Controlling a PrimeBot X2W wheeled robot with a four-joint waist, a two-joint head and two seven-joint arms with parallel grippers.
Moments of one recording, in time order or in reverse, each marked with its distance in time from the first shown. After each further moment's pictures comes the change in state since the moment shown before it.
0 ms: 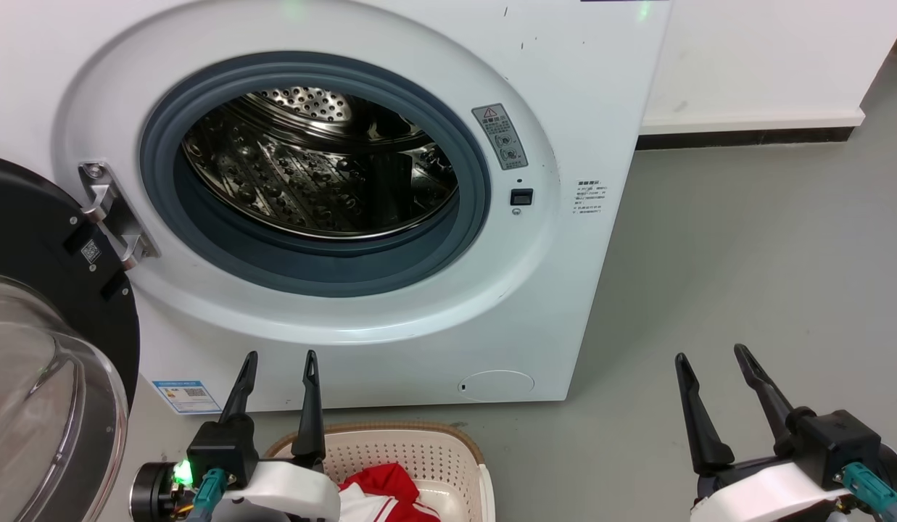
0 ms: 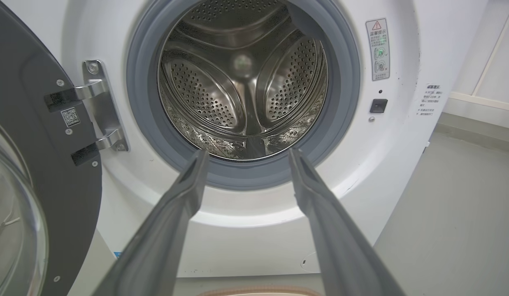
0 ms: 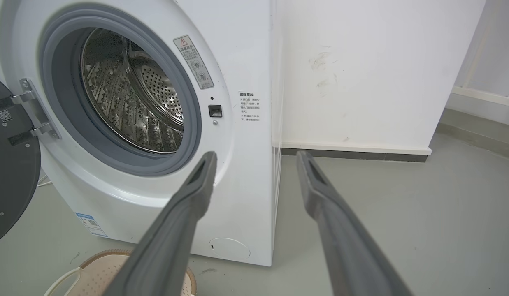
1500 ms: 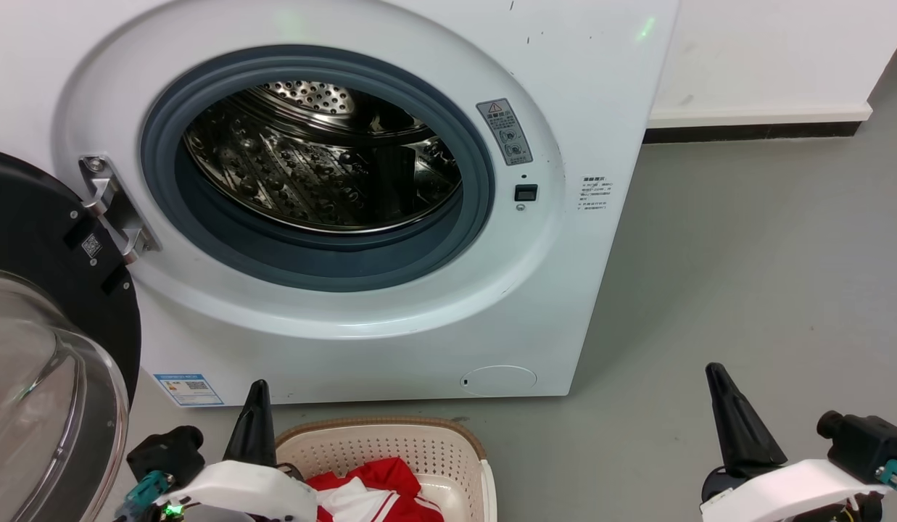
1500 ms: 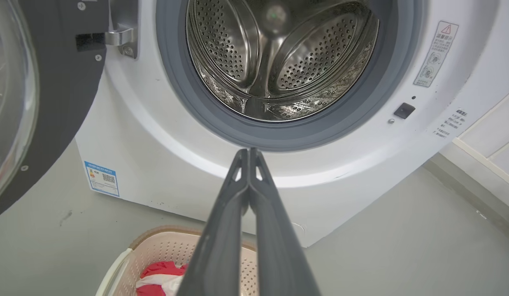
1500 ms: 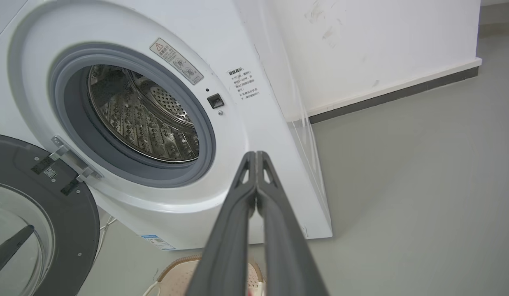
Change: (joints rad) left arm 0.016 0.013 0.036 0.039 -0.363 -0.029 0.103; right arm -0.013 -0.017 -0.001 0.100 0.387 0.000 0.015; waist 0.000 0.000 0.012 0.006
